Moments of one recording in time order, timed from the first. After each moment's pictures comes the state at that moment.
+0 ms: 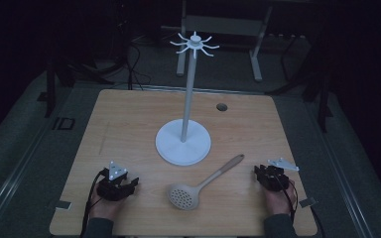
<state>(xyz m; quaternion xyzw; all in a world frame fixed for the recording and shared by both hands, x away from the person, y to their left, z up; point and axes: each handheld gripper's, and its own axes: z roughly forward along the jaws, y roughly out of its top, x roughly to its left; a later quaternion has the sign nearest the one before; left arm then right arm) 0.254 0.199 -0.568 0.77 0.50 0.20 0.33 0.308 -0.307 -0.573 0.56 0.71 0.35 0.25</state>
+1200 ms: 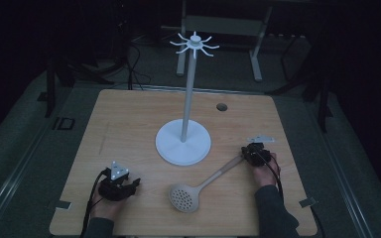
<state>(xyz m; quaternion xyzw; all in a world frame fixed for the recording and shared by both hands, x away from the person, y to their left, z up) 0.255 0.196 -0.568 0.78 0.50 0.19 0.33 0.391 -0.266 -0.568 0.49 0.78 0.31 0.23</state>
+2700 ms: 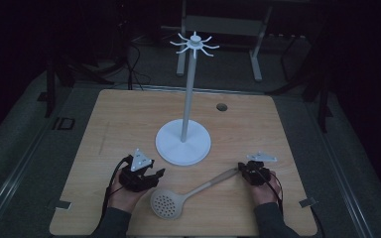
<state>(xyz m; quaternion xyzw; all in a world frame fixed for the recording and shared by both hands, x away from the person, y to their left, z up) 0.264 0.131 -0.502 0.80 0.41 0.19 0.40 0.326 -0.254 -0.571 0.50 0.77 0.34 0.20</state>
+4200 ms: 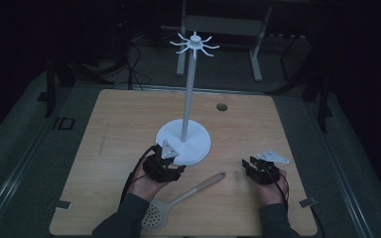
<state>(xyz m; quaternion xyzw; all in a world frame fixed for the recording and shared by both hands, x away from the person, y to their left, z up) 0.289 0.070 -0.476 0.85 0.36 0.16 0.35 0.319 -0.275 -0.552 0.49 0.75 0.38 0.24</state>
